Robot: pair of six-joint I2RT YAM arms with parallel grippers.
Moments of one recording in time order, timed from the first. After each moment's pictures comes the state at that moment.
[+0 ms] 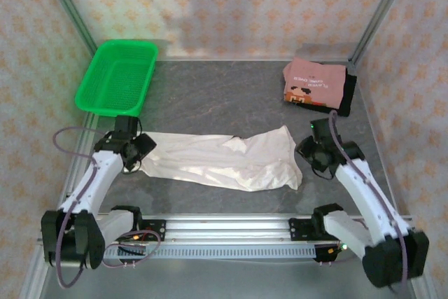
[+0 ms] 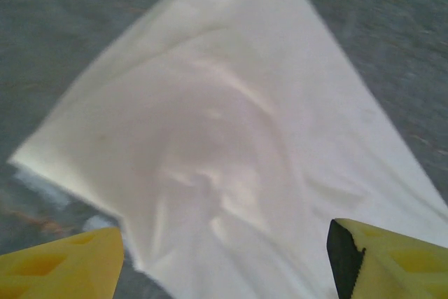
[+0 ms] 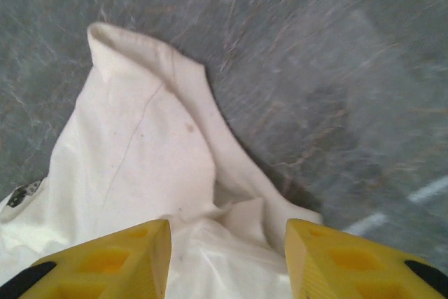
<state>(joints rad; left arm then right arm) 0.02 1.11 0.72 -0.76 -0.04 -0.83 0.21 0.97 0.76 -0.89 0.02 0.90</state>
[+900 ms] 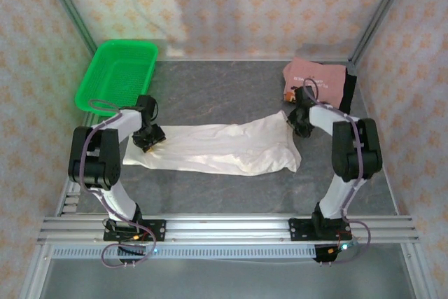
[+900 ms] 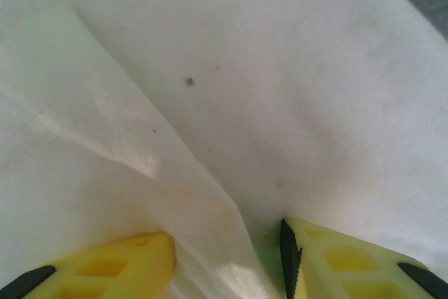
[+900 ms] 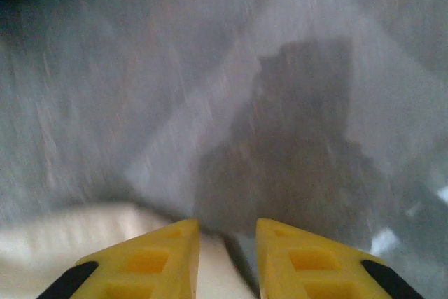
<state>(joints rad) 0.00 1.73 1.03 -0.72 -0.01 -0.70 0.09 1.83 1.14 -0.48 0.05 0.94</state>
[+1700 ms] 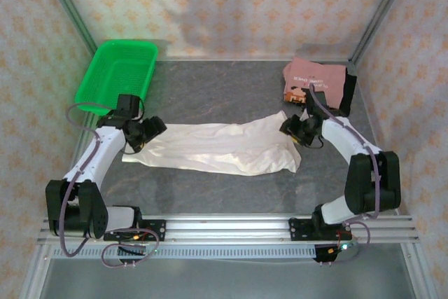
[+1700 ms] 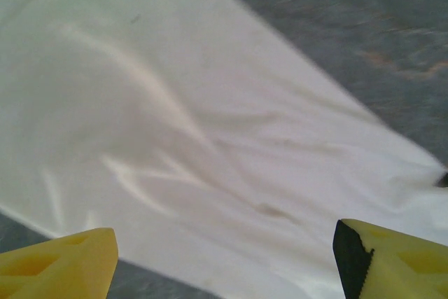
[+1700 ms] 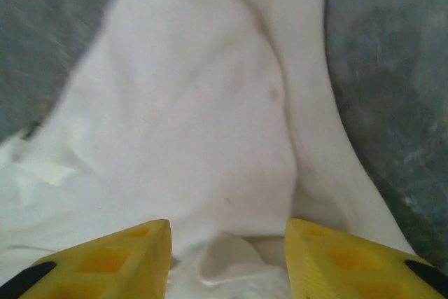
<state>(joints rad) 0.05 1.30 0.91 -0.79 0.16 -0.67 0.09 1.48 0.93 -0.65 -0.35 0.61</state>
